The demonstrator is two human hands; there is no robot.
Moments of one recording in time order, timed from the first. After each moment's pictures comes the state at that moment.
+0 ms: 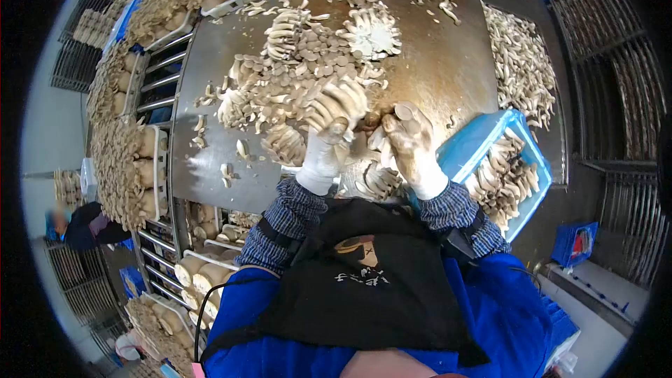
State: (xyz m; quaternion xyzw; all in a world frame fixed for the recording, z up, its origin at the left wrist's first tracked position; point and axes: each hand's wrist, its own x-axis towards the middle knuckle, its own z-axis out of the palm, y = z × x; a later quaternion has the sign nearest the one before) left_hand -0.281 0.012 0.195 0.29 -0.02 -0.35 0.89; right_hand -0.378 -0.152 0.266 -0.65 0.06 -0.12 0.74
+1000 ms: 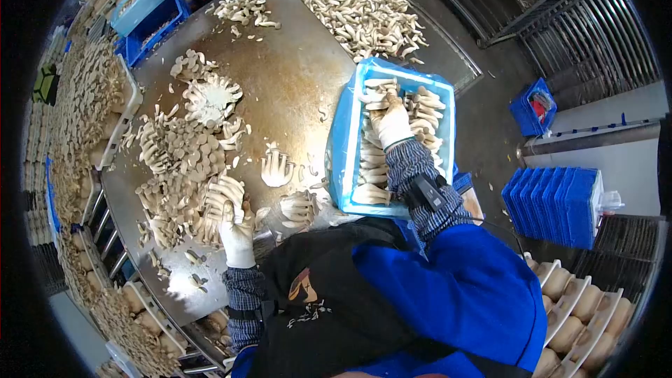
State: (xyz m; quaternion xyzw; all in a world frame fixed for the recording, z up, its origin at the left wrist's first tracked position) left_hand -0.290 0.040 0.138 0.41 0.04 -0.38 0.83; right_hand -0.515 -0.368 0.103 -0.01 0.30 -0.51 0.81
